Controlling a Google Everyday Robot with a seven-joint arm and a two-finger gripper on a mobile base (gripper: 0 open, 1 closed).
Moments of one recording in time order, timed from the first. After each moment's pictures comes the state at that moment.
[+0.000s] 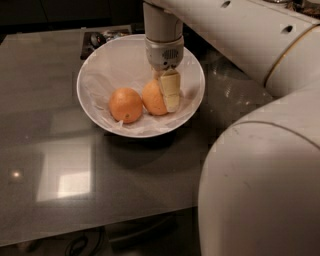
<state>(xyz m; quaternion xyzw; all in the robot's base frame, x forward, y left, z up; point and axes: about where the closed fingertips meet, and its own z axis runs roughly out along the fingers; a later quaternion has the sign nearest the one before) 0.599 -0.010 0.864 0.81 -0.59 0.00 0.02</state>
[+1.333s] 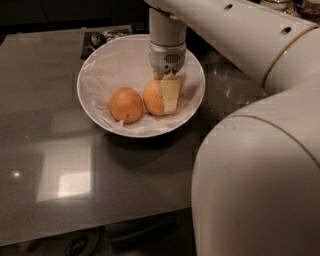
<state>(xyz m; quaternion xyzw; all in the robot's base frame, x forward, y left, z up) 0.598 -0.012 0.848 0.79 -0.61 -0.04 0.03</state>
